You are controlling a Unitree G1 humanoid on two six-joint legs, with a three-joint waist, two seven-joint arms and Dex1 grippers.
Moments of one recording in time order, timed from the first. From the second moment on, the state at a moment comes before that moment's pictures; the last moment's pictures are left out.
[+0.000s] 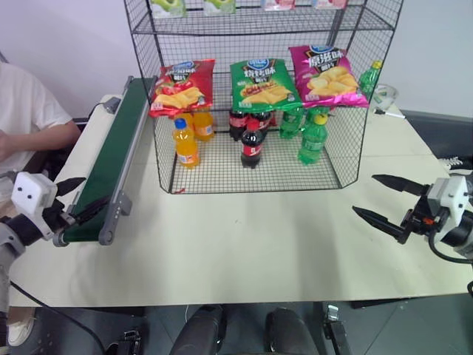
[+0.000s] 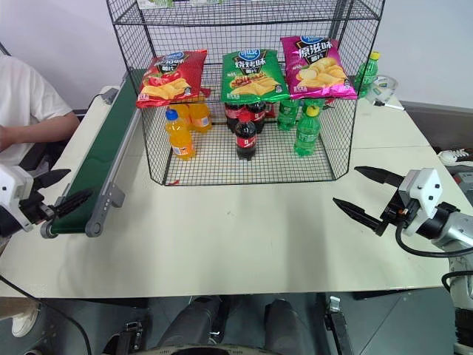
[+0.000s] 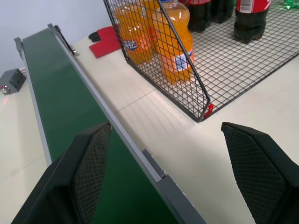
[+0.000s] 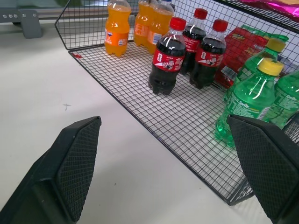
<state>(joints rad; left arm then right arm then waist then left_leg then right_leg) 0.00 0.83 0.48 0.14 -0.44 0.10 -0.94 0.02 -0.80 -0.44 -0.05 0.52 0.04 1.13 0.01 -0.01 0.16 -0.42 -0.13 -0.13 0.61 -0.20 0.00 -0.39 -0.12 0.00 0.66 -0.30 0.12</state>
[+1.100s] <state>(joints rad) -0.05 0.82 0.45 0.18 -0.47 0.05 -1.04 0.00 -0.80 -0.41 -0.03 0.53 0.07 1.12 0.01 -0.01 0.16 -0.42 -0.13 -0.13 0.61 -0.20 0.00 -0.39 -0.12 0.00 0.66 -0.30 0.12</state>
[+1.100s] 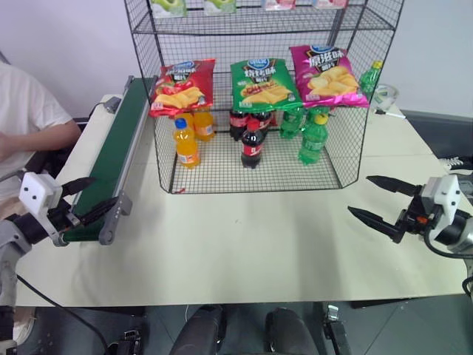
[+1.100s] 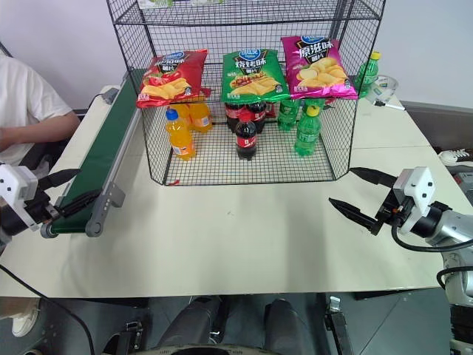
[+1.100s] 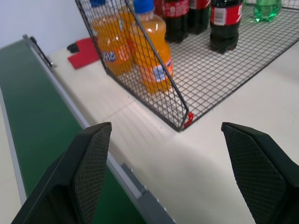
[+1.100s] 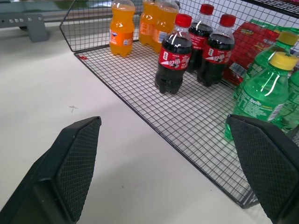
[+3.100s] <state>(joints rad) -0.09 0.78 0.41 0.22 -0.45 -0.01 -1.03 -0.05 -0.80 -0.37 -0.02 0.49 0.03 1.11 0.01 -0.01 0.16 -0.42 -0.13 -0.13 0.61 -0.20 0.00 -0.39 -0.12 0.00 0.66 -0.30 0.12</state>
